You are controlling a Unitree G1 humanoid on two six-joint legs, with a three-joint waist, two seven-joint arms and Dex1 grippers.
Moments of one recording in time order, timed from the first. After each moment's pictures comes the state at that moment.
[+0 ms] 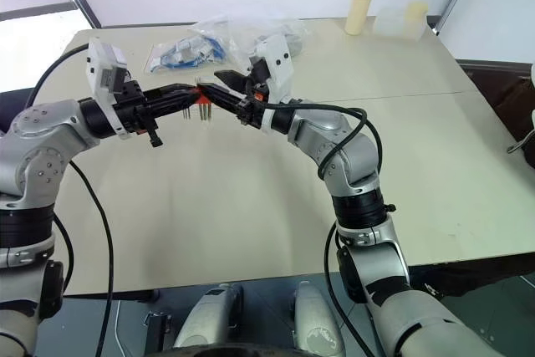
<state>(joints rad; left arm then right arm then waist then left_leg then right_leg) -0.62 0.71 0.13 -0.17 -0.62 0.65 -0.87 -0.81 -0.14 0.07 -0.09 0.51 0.69 0.58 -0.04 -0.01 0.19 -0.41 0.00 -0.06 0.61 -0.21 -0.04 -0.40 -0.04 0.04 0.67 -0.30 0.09</state>
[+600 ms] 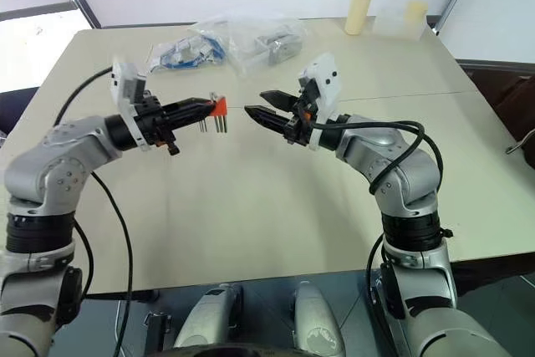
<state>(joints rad) -0.58 0.58 0.13 -0.17 -0.69 0.76 -0.79 -0.65 -0.38 -0.02 -0.29 0.61 0.82 0.61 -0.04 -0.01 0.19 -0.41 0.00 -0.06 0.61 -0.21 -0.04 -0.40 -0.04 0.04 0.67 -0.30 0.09</state>
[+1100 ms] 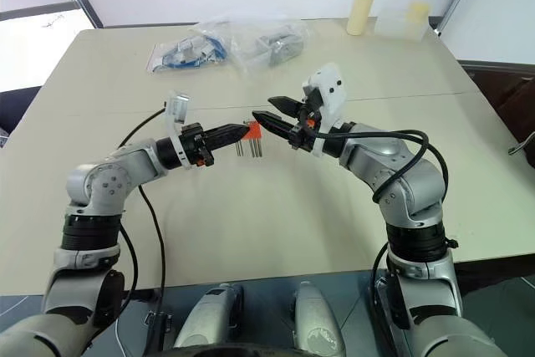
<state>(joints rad) -0.58 0.35 0.11 -0.02 -0.80 0.93 -0.72 -0.60 -0.40 -0.03 -0.34 0.61 0.83 0.55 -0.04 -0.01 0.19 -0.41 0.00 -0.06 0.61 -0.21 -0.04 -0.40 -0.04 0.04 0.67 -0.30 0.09</state>
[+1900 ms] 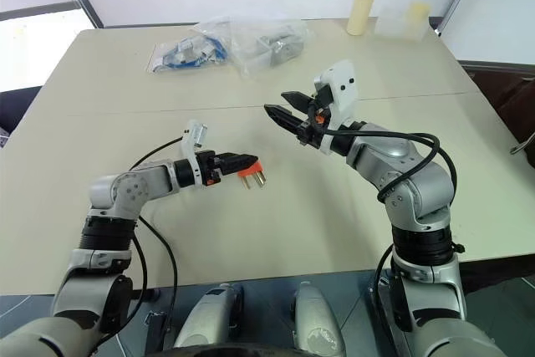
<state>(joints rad) -0.56 0.32 0.08 0.15 -0.68 0.99 -0.62 -0.58 -0.41 -0.05 -0.36 0.61 0.83 0.49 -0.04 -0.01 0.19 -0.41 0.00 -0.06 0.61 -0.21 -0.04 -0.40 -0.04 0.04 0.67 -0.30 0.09</state>
